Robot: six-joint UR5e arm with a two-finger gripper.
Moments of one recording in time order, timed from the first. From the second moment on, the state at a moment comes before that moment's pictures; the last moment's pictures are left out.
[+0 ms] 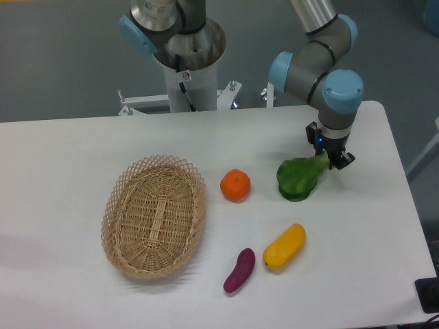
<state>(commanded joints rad) 2.85 -1.95 -1.93 -0.73 1.67 1.80</state>
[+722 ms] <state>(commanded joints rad) 2.85 -1.84 -1.87 -0.77 1.39 1.72</state>
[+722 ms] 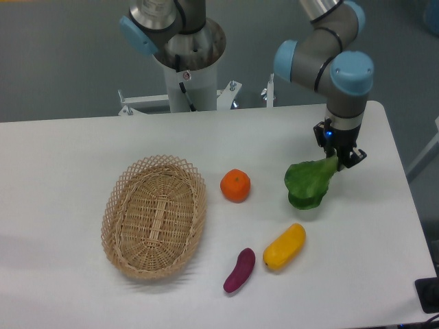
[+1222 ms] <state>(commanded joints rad) 2.81 -1.76 -1.83 -0.82 1.22 1.48</state>
